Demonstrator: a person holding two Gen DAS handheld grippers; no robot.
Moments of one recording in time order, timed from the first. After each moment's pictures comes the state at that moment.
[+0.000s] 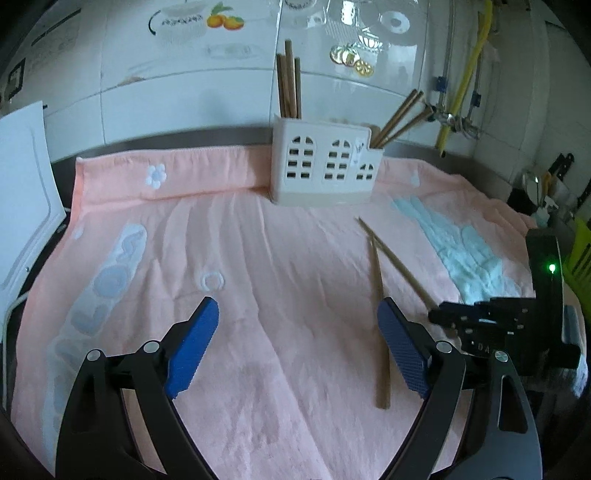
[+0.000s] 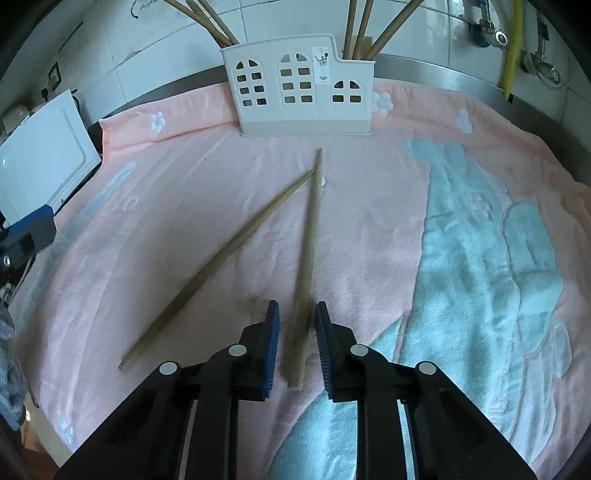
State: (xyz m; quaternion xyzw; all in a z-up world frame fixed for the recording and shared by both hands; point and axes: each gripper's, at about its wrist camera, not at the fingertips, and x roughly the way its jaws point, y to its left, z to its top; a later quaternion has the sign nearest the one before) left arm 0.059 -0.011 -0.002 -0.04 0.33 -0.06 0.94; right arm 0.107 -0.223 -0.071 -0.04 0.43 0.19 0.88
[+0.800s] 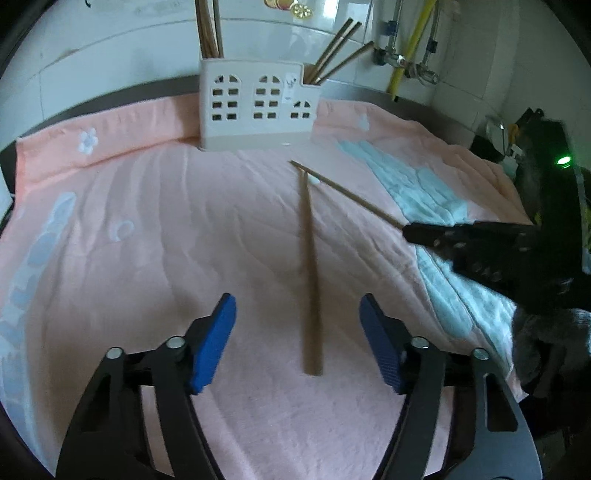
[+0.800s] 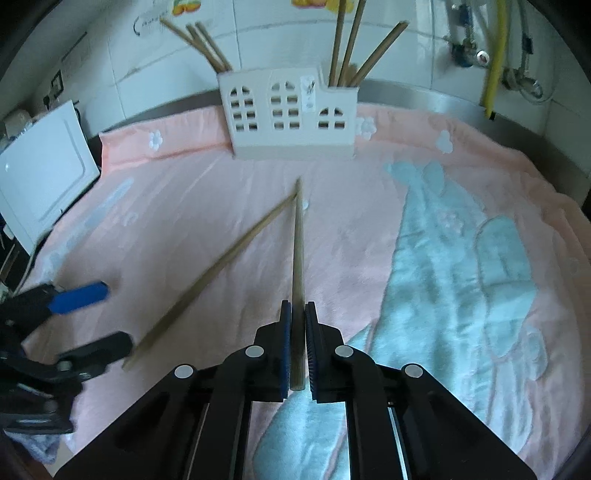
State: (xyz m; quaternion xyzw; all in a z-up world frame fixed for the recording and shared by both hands) left arm 0.058 -0.065 -0.045 -0.03 0.39 -0.14 0.91; right arm 0.093 -0.242 -0.048 -0.04 0.39 0.18 0.90
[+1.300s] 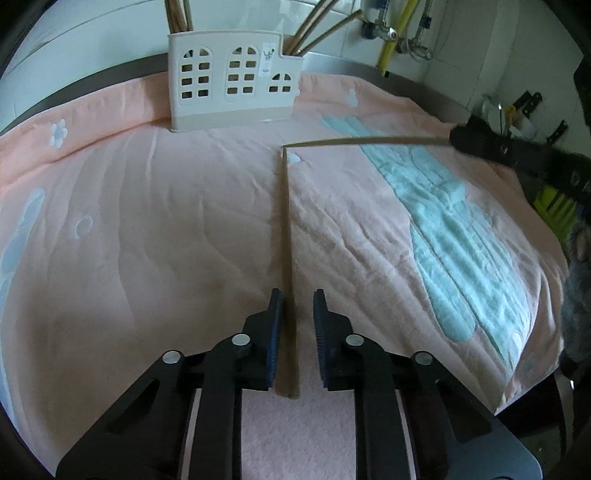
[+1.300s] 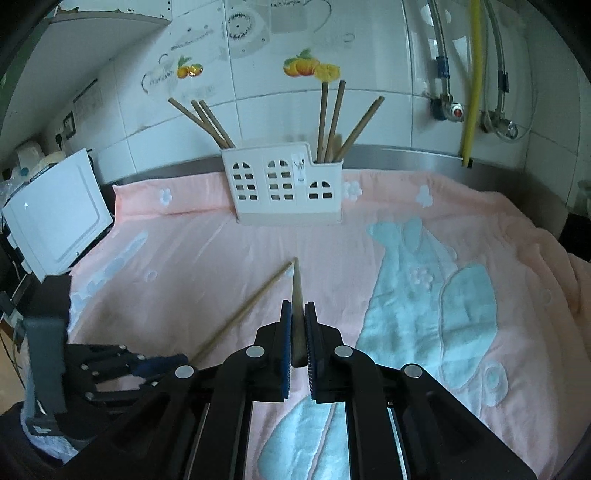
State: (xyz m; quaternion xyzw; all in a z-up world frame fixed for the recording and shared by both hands) left arm 0.080 -0.086 -0.061 -0.01 0.43 -0.16 0.89; right arm 0.078 -0.259 0.012 -0.02 0.32 0.18 0.93
